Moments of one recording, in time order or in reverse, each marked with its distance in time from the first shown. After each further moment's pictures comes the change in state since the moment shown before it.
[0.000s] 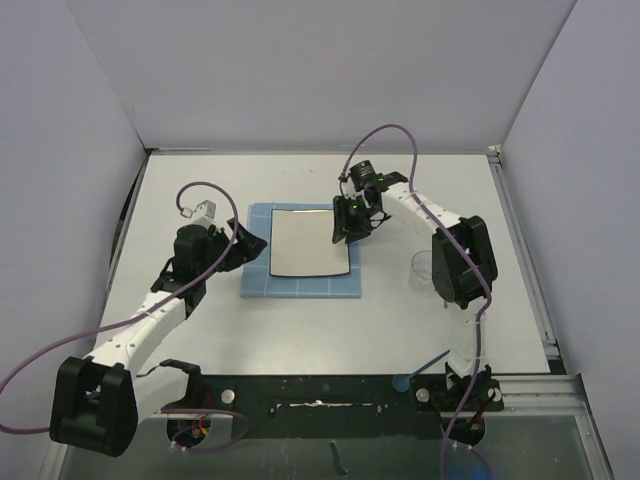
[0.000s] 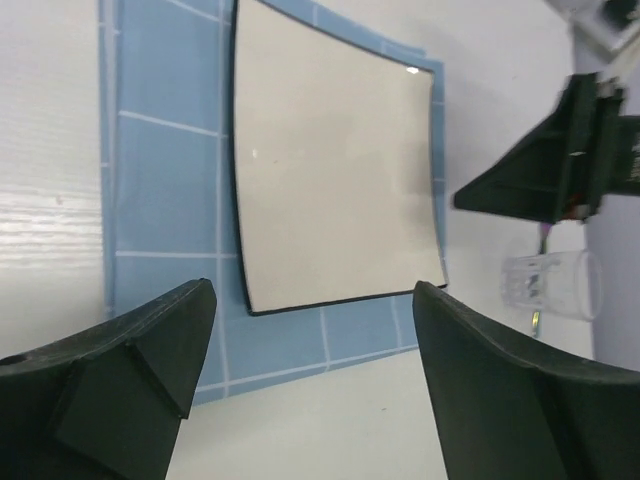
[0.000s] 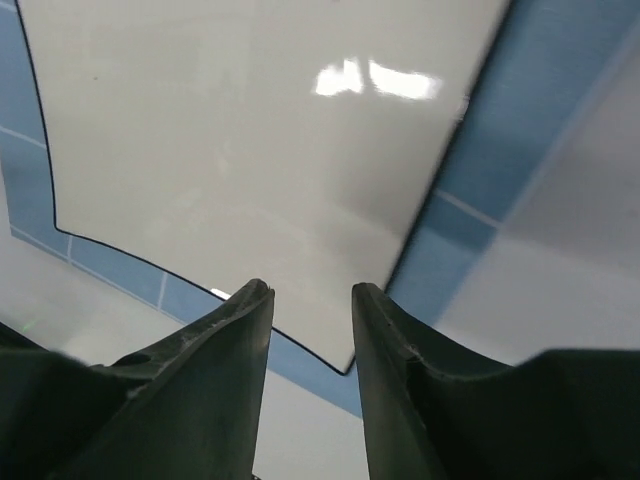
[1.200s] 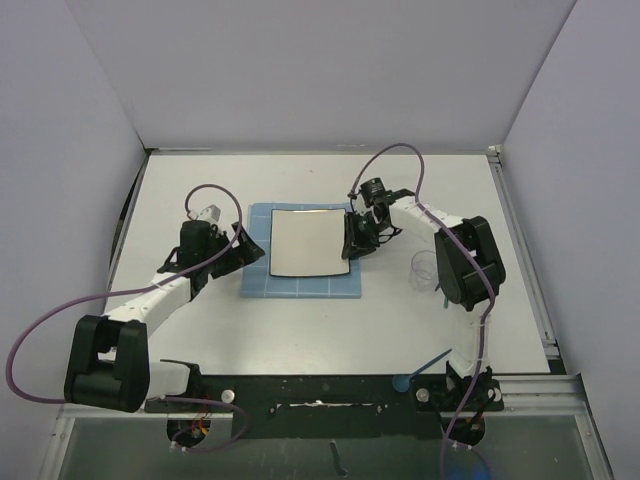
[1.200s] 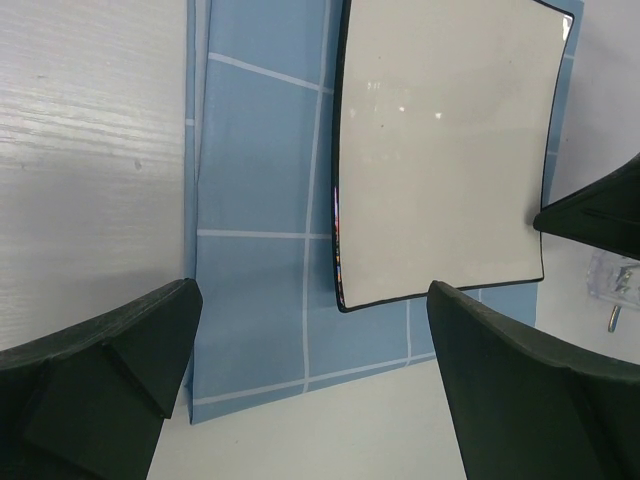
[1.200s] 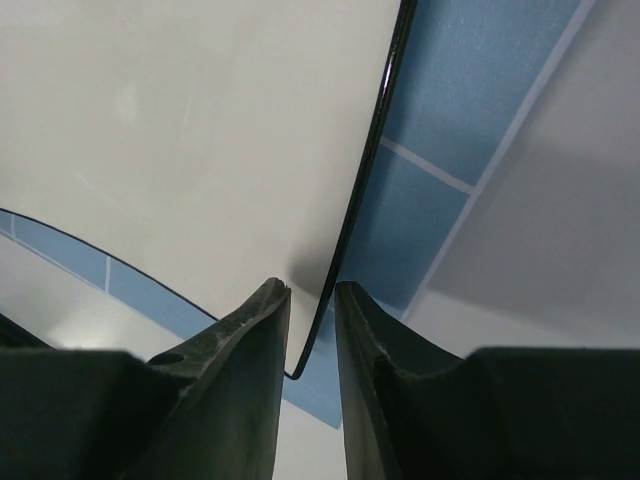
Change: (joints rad) left arm 0.082 0.220 0.051 -0.091 0.046 0.111; right arm -0.079 -0.077 -0.255 0.132 -0.078 -0.013
